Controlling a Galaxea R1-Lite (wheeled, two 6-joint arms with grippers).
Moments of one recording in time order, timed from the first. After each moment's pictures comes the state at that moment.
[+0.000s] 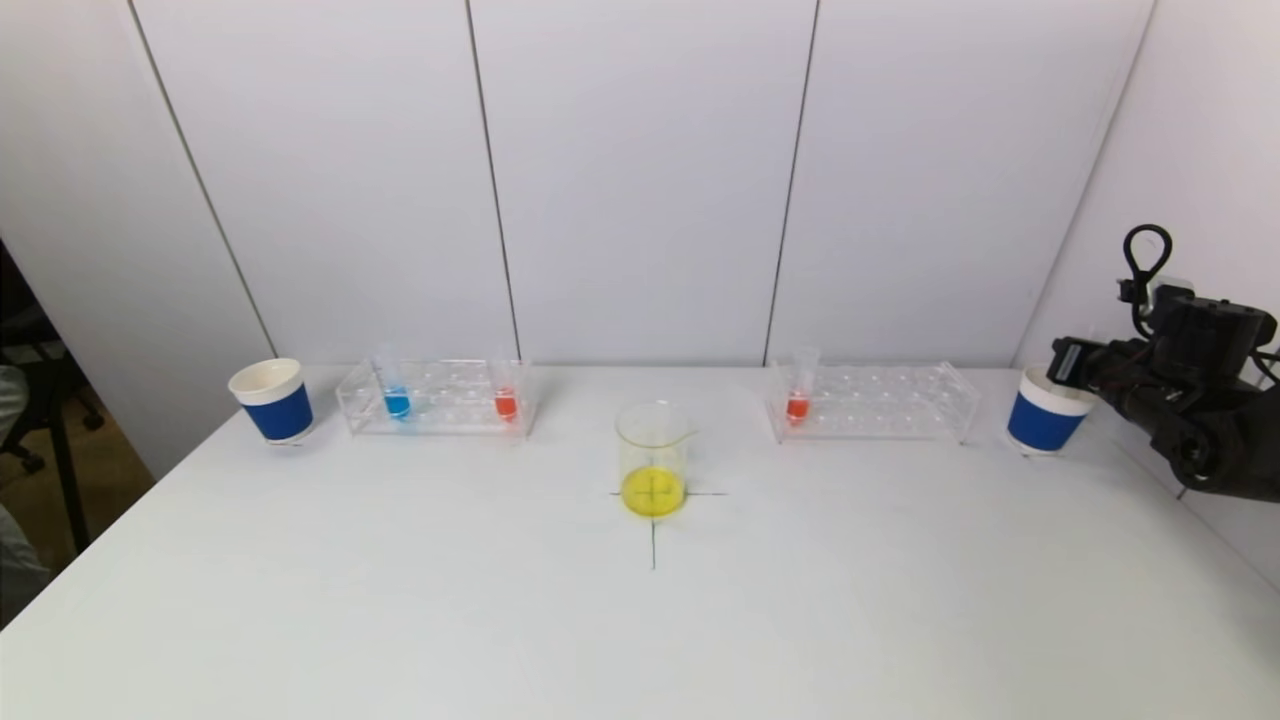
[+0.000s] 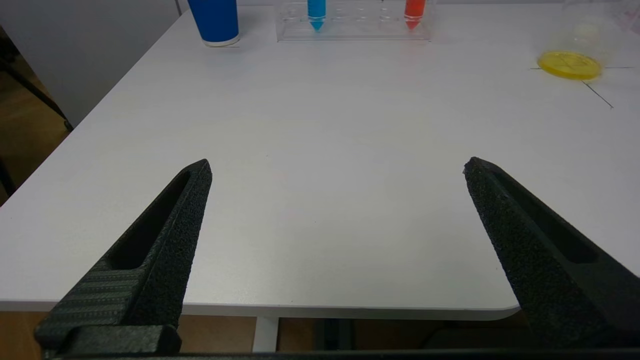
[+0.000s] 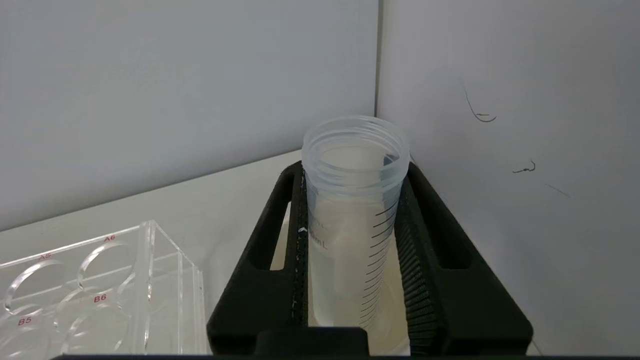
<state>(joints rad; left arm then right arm) 0.00 0.00 -0.05 0.12 0.01 -0.01 -0.28 2.23 -1.07 -0.96 -0.02 0.10</state>
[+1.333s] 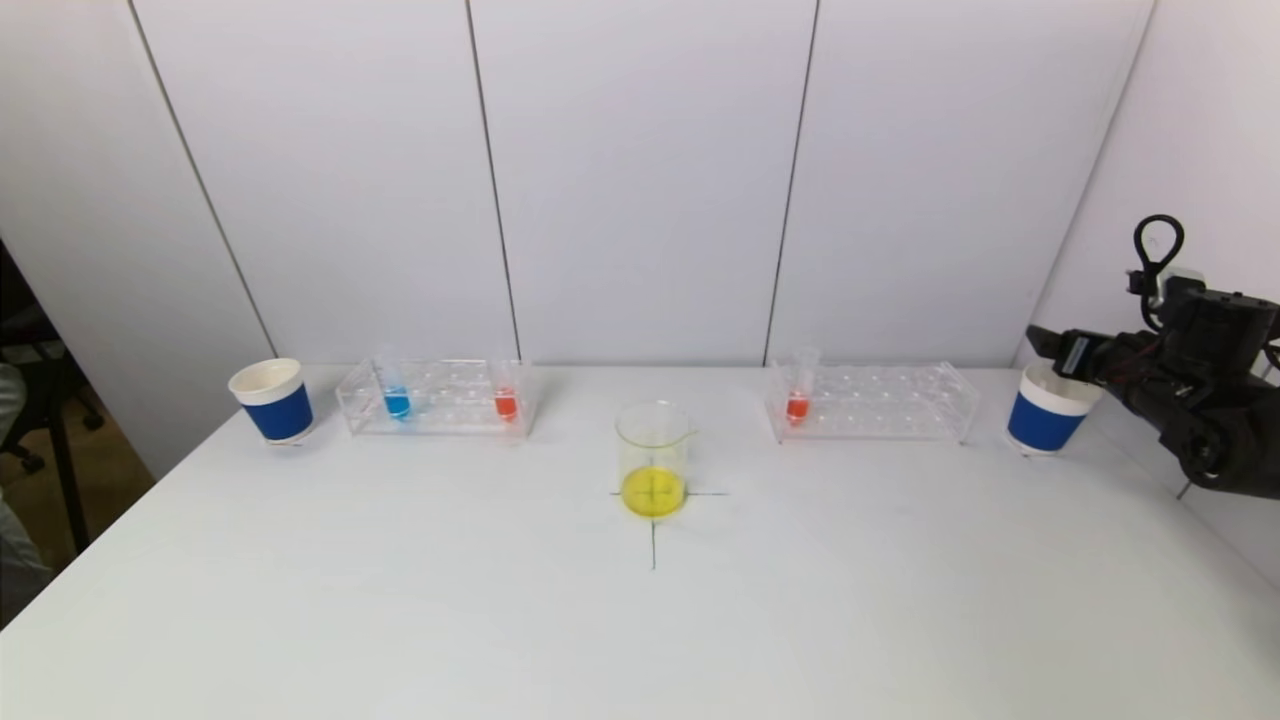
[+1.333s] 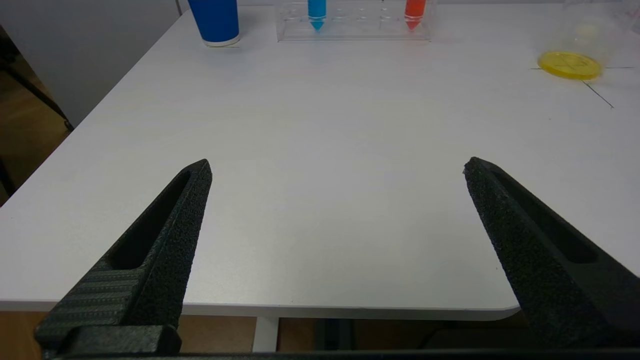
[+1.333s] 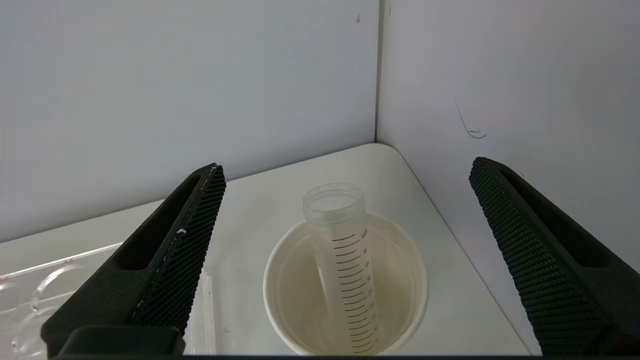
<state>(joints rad) 0.00 0.00 -0.05 0.12 0.01 -0.01 -0.27 2.18 -1.05 -0.97 -0.02 0.10</state>
